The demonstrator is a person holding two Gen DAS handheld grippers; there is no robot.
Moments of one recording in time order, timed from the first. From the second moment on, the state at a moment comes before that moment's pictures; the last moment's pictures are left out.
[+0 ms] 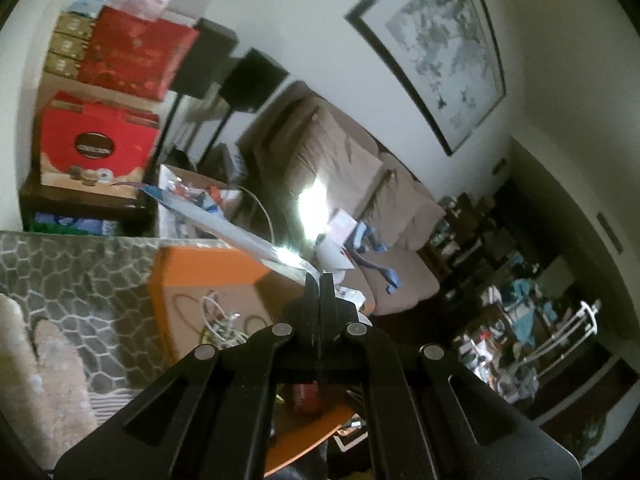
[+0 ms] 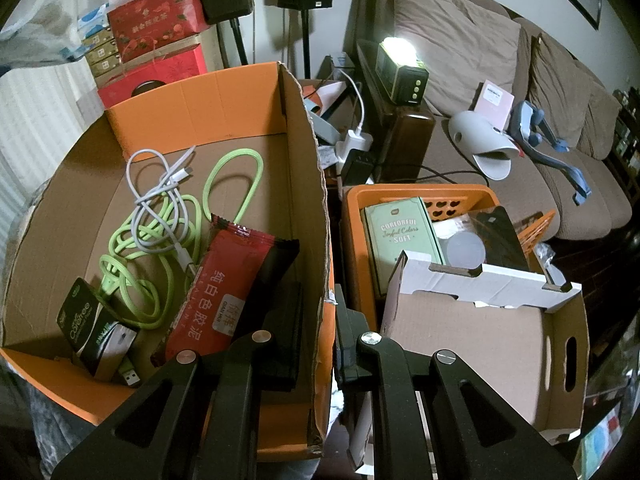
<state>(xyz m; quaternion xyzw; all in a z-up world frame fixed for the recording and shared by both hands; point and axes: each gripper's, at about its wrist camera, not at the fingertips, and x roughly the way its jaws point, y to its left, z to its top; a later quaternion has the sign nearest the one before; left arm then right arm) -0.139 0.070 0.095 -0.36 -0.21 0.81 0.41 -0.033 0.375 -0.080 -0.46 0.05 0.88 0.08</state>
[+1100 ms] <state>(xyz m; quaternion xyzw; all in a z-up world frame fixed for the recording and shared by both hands) -0.149 0.138 -0.033 -0.49 -0.17 0.75 0.42 -0.032 0.376 -0.081 -0.46 0.05 0.88 0.08</state>
